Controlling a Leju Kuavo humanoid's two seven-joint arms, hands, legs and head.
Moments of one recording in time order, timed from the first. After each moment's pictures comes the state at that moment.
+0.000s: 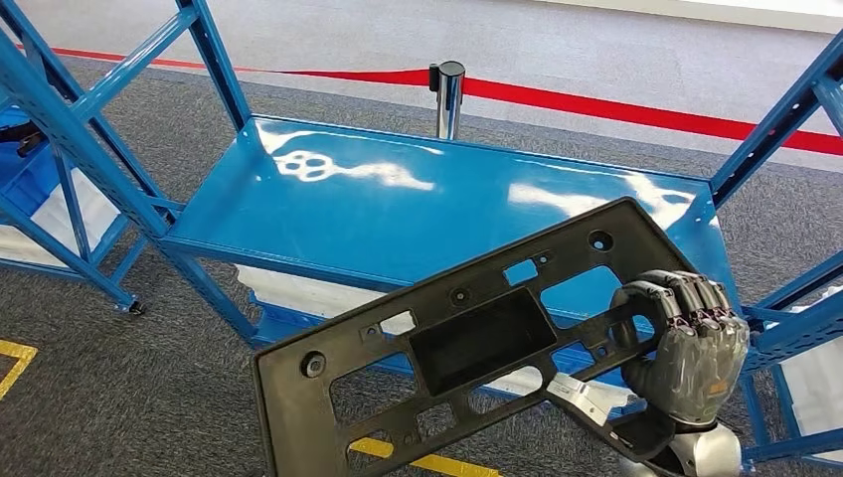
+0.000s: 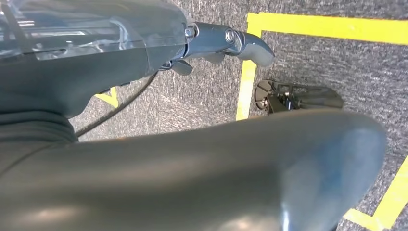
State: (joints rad) left arm -0.07 -0.14 1.07 -0.19 -0.87 -0.02 -0.25; right arm -0.03 -0.13 0.26 -1.85 1.11 -0.69 -0.14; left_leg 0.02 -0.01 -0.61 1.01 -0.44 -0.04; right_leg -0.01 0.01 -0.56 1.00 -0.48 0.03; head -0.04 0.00
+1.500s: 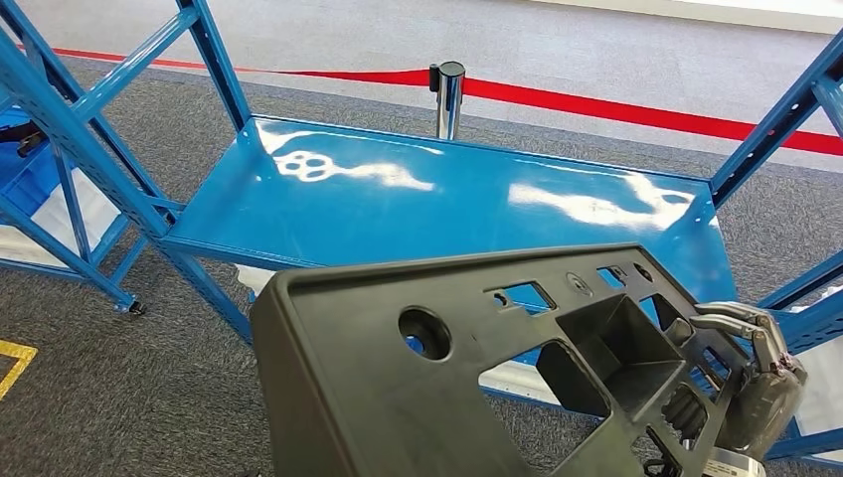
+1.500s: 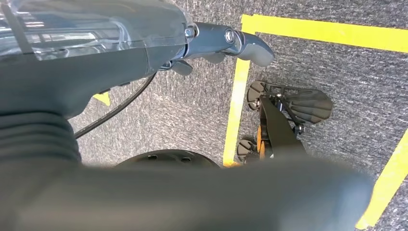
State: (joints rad) left arm -0.07 -0.14 1.10 -0.19 -0.88 -0.02 -0.28; right arm 0.10 -0.12 0.21 -1.99 0.44 -0.68 -0.40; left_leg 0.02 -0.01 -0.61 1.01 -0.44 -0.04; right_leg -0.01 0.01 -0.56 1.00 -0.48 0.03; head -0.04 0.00
